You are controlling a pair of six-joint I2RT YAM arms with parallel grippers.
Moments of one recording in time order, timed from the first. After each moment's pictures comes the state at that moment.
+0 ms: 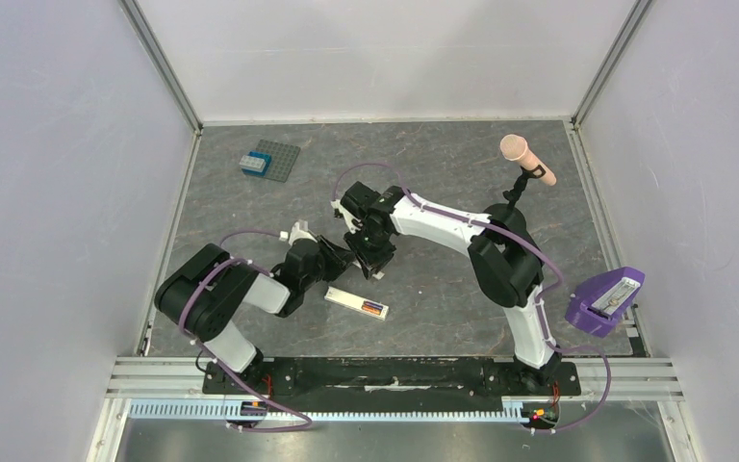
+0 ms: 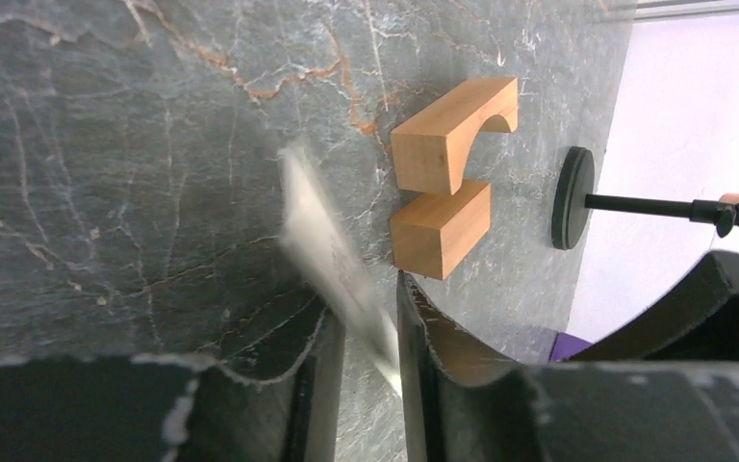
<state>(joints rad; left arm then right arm) -0.56 1.61 0.32 0.80 -0.01 -1.19 0.85 2.08 1.65 -0.88 -0.19 0.23</state>
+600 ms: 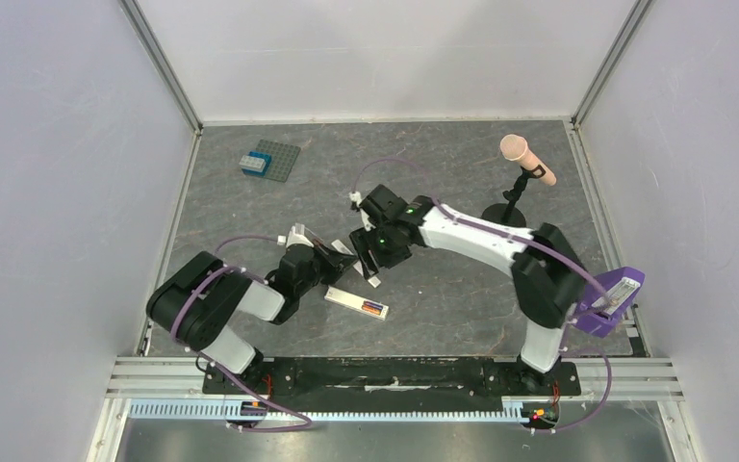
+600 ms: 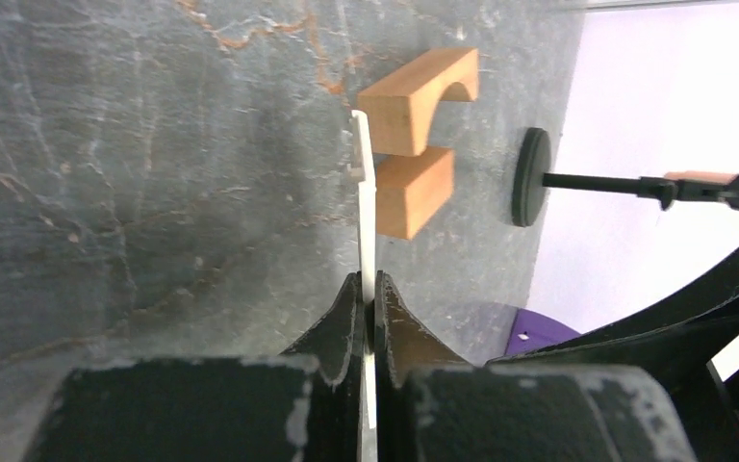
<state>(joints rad) -0.56 1.60 0.26 0.89 0.04 -1.25 0.85 1.87 1.42 -0.71 -0.15 0.33</state>
